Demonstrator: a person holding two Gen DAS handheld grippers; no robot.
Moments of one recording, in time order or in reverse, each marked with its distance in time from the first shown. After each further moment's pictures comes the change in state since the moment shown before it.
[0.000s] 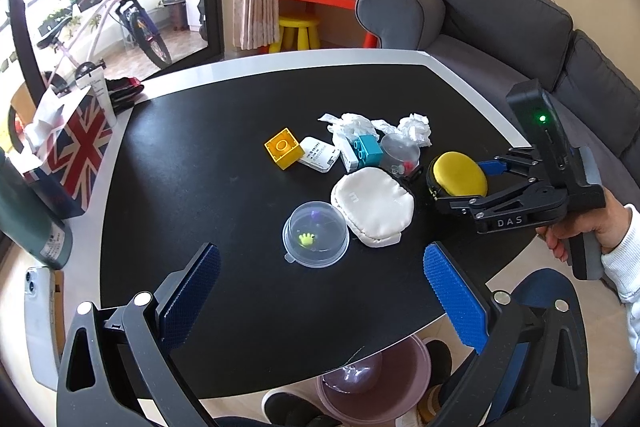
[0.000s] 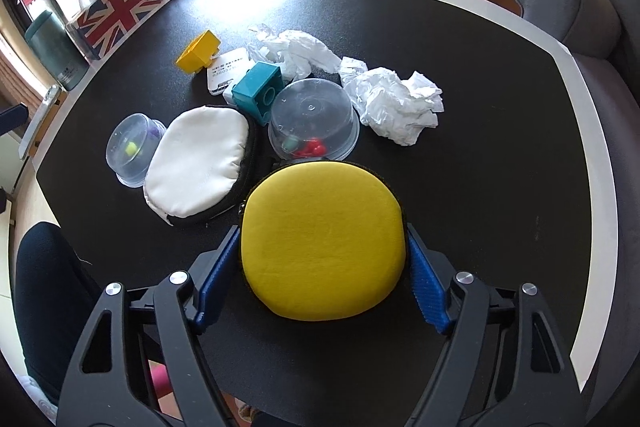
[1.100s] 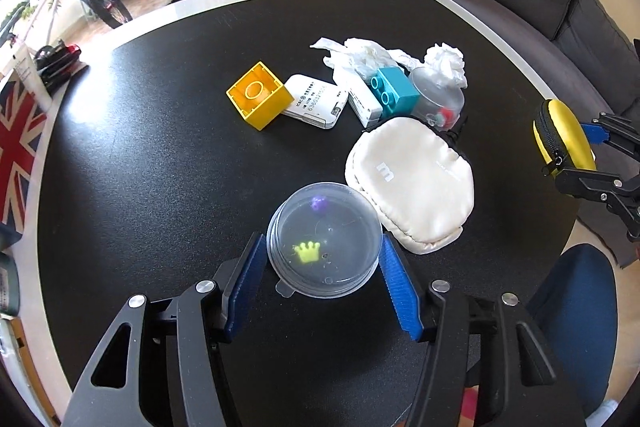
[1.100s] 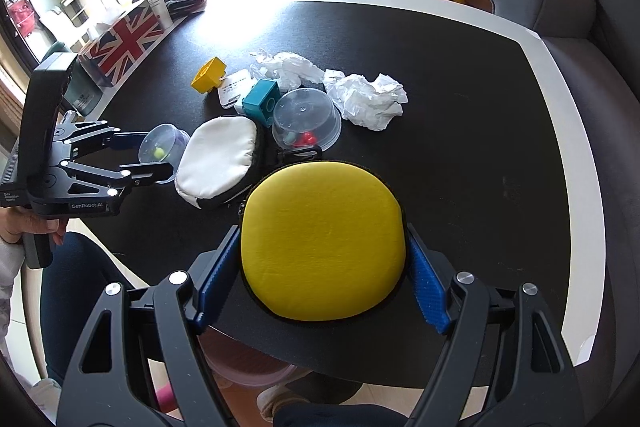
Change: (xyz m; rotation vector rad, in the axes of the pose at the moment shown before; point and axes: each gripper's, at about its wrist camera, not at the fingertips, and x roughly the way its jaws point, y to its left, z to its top) left arm 0.098 0.015 0.007 0.069 0.209 -0.070; right arm -0.038 -0.002 -0.021 0.059 -0.052 0.009
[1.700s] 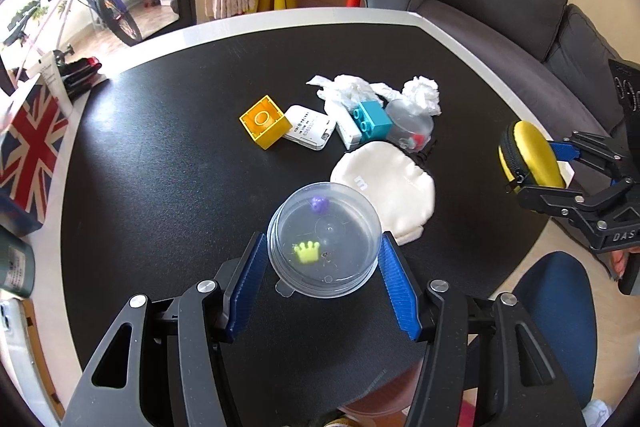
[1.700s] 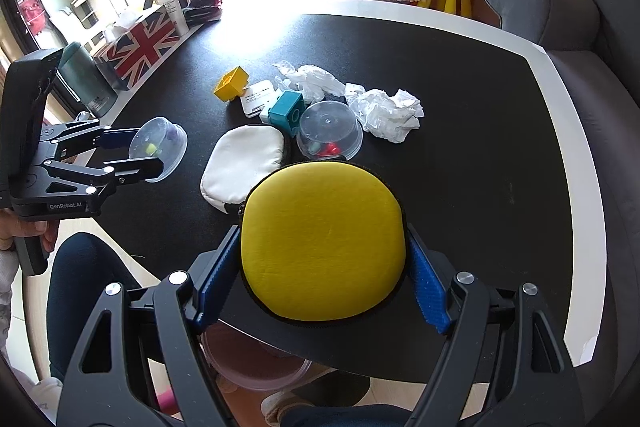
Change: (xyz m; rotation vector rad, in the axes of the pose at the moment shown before) left arm -0.050 -0.007 -0.010 -0.019 -0.086 -0.008; right arm -0.018 0.020 -0.005 -0.025 -0.051 0.023
